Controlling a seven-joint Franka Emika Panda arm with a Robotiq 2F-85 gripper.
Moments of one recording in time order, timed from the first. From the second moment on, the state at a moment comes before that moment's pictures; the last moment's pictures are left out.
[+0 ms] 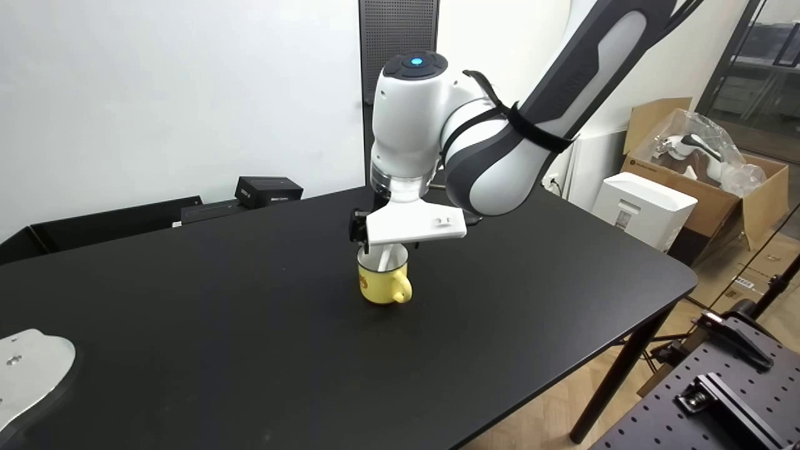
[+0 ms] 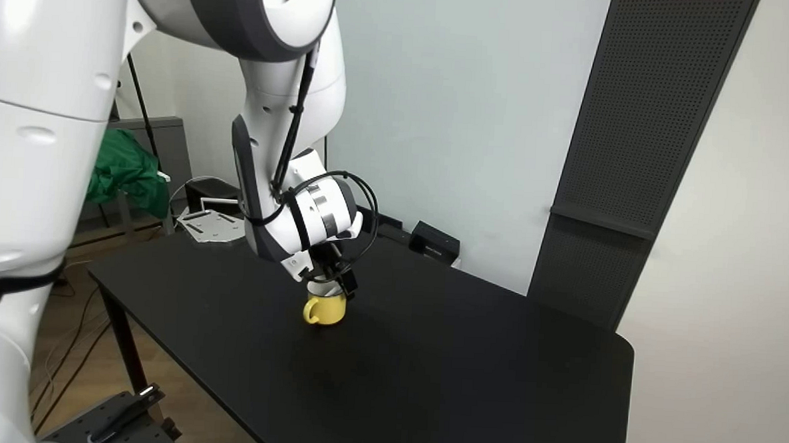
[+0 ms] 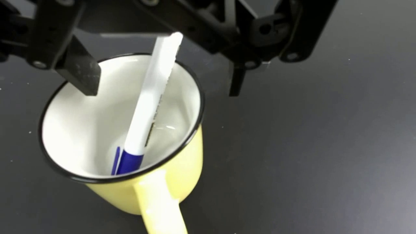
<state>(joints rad) -0.31 0.43 0.51 -2.27 -1.04 2.78 1.42</state>
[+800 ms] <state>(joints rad) -0.31 0.38 0.48 -2.26 -1.04 2.83 1.43</state>
